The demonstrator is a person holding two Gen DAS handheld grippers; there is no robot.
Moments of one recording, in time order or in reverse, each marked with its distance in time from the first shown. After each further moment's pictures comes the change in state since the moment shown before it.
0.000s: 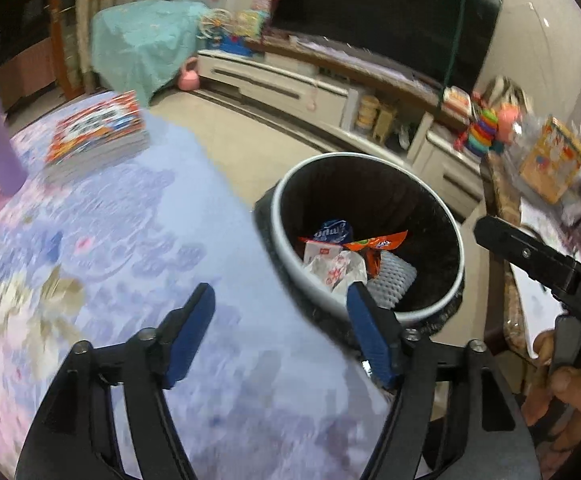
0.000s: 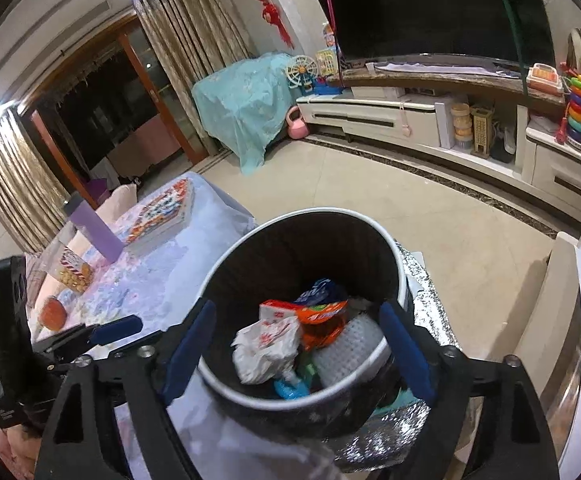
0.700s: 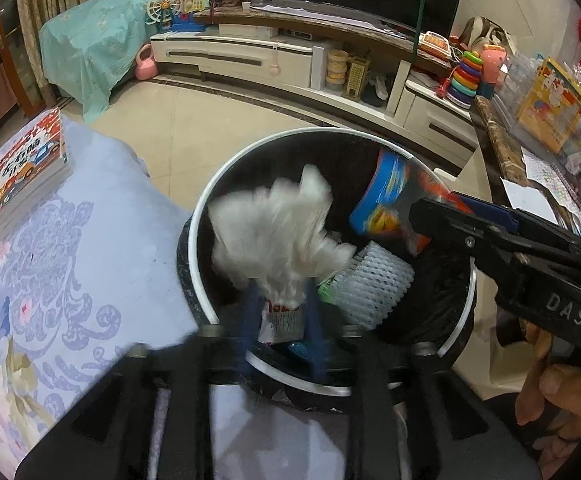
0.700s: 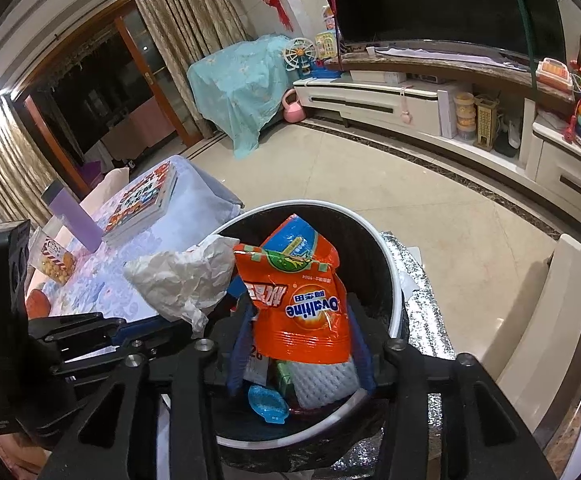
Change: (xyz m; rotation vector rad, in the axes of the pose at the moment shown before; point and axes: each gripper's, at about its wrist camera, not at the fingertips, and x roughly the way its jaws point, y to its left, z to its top) left arm 0.079 -0.057 0.046 0.194 0.151 -0.022; right arm 0.046 -0.019 0.016 -0.028 0.073 -0.022
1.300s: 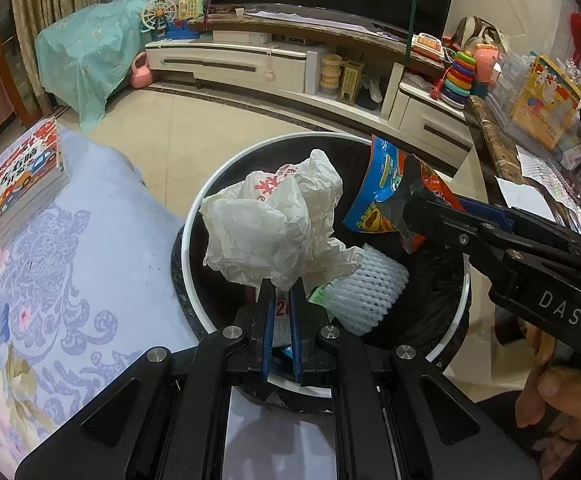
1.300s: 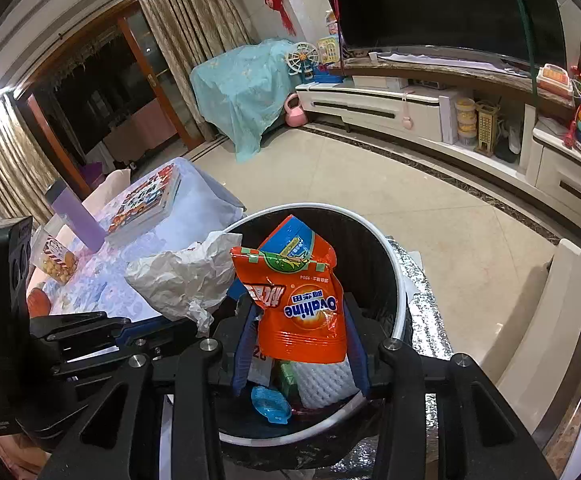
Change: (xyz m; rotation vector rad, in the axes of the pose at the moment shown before) left arm -0.002 -0.006 -0.002 0.023 -0.017 -0.006; right arm -0.004 0.003 -0.004 -0.013 -0.019 -0.002
